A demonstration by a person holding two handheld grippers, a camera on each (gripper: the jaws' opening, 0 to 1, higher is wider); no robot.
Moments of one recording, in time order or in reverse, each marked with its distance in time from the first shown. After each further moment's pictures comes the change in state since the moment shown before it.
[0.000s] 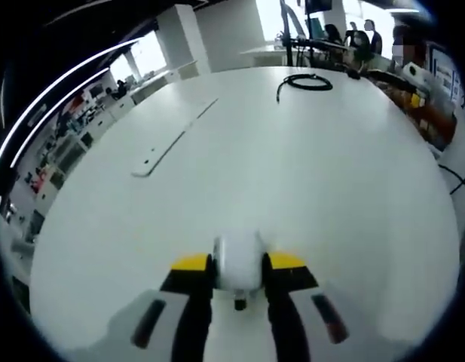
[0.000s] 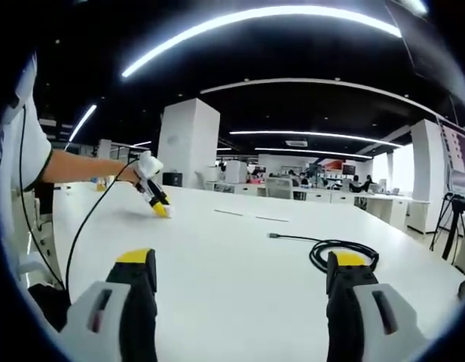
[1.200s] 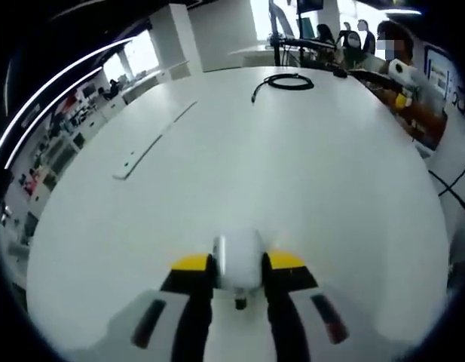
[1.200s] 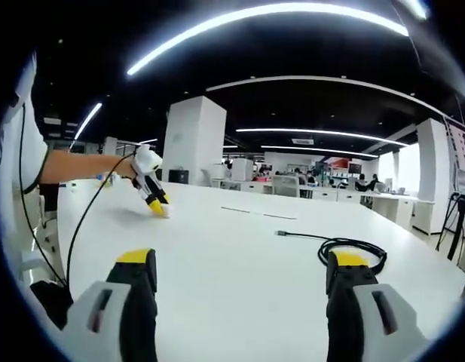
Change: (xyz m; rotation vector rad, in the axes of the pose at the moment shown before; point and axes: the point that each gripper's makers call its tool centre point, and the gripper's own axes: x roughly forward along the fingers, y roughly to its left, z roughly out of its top) left arm -0.009 -0.039 -0.002 0.023 0.002 -0.046; right arm -0.001 0.010 -0.007 -0.006 0.013 0.040
